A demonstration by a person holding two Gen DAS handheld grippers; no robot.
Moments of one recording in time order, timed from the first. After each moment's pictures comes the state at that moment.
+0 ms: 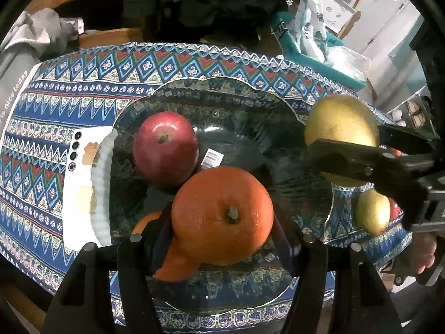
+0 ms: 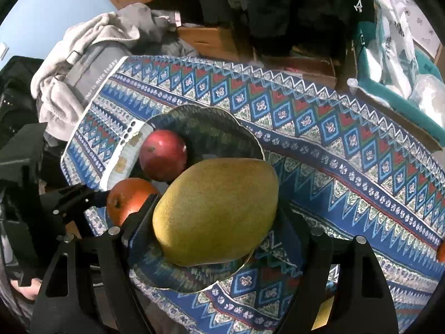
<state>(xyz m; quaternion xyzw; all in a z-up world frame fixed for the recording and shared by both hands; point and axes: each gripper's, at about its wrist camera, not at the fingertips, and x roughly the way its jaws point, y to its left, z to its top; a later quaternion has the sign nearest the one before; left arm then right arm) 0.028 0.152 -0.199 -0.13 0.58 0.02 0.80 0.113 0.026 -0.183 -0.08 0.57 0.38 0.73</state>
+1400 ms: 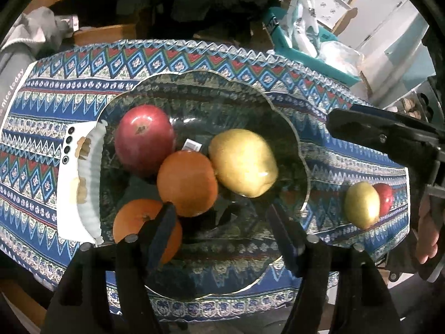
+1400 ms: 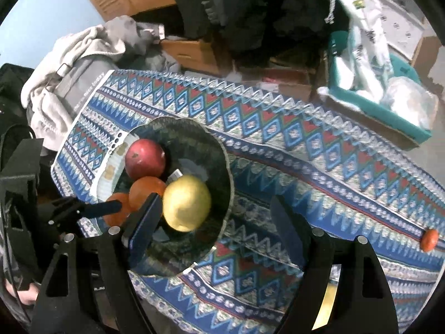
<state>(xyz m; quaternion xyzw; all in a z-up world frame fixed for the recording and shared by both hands) 0.026 0.135 -0.184 -0.14 0.59 0.00 0.80 0.112 -0.003 -0.151 -0.09 0.55 0.33 0.76</state>
